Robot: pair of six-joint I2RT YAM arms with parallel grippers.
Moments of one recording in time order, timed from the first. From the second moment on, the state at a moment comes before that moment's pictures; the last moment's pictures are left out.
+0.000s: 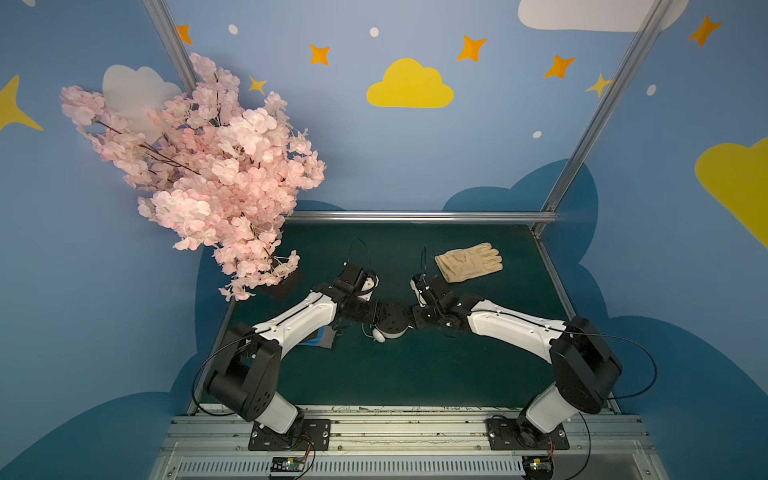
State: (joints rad) left arm -0.48 1.57 1.01 -0.53 0.27 -0.29; right arm 0.83 1.63 1.02 -0.35 0.08 0.37
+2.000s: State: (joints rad) left arm -0.47 1.66 1.02 -0.46 0.25 -0.30; right arm 0.94 1.79 1.15 -0.37 0.45 0.26
